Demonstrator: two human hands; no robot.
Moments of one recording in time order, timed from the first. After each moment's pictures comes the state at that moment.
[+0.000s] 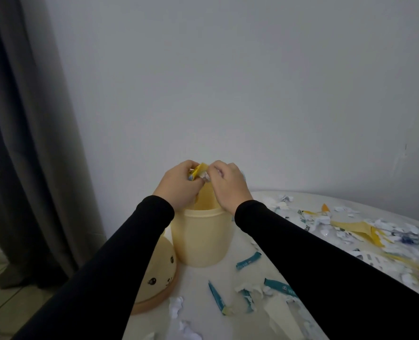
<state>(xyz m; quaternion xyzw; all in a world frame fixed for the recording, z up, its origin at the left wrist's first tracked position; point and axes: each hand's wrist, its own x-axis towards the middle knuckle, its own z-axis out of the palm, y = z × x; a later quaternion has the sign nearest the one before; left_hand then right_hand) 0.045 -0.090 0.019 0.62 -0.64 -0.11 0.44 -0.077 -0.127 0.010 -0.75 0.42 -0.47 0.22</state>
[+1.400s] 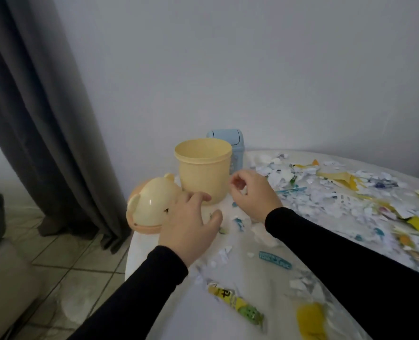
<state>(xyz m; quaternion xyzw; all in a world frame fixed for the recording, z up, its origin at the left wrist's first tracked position) -0.012 0.068 -0.065 0.70 -0.63 -0.02 0.33 -0.151 -0.046 -0.068 -0.81 0.42 -0.39 0.12</state>
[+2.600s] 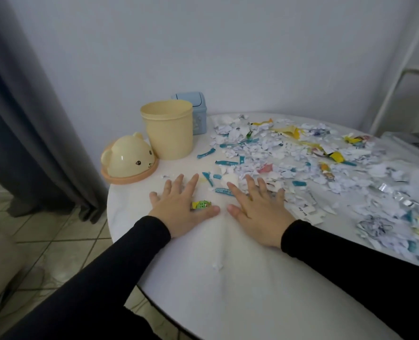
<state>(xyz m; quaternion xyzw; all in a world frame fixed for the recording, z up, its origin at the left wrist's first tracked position) -0.045 0.124 -0.104 0.70 -0.71 -0.08 0.07 -0.238 0.122 -0.105 -0.80 0.60 0.00 0.07</state>
